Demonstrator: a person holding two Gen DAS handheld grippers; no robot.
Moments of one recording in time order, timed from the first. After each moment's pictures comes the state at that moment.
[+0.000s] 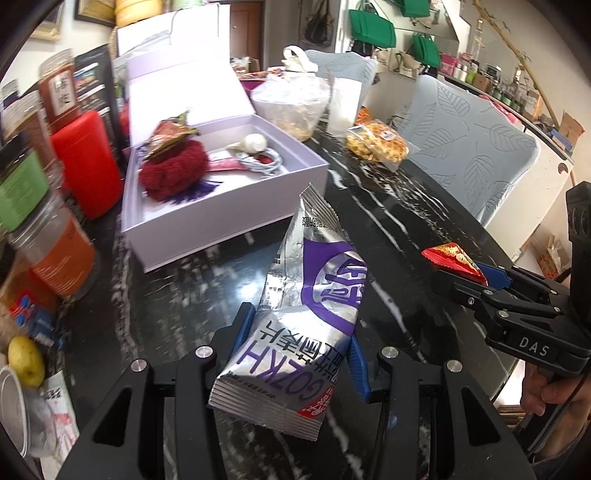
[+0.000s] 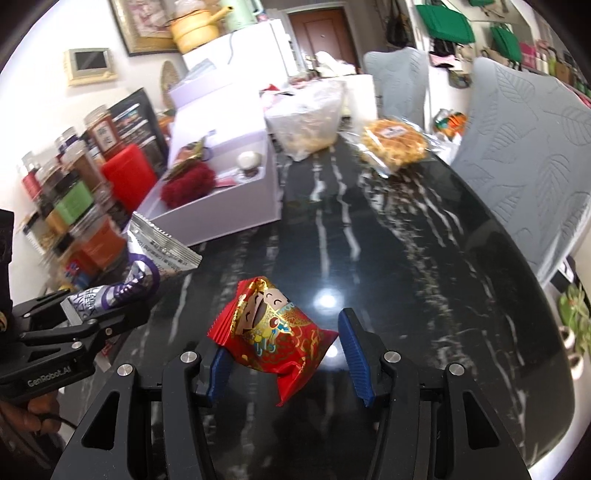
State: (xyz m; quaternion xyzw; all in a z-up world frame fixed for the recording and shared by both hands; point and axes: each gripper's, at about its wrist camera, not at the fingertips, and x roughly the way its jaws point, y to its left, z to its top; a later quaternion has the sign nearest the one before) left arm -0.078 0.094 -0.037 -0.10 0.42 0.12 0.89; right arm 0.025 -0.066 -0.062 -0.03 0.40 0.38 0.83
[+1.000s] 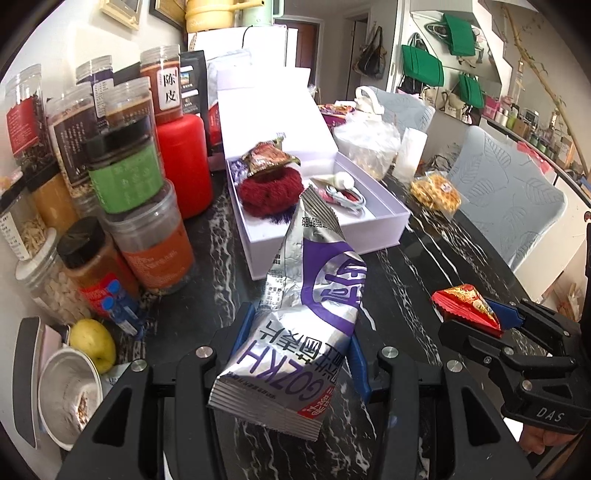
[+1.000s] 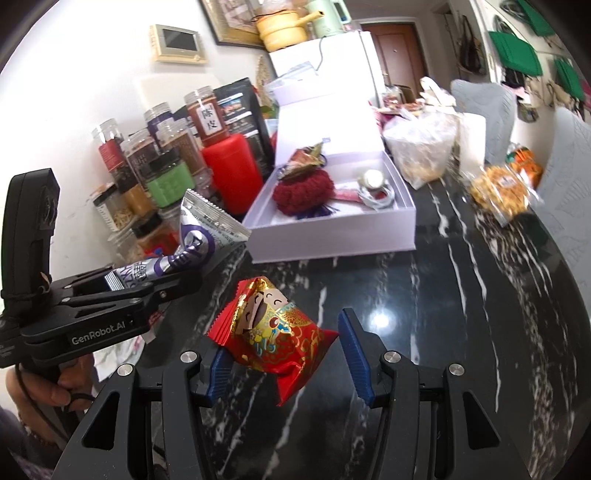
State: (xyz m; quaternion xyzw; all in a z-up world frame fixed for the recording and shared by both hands) left arm -0.135 0.159 -0.005 -0.12 0.37 0.21 0.90; right arm -0.040 0.009 -0.026 -0.06 0.36 0.49 0.79
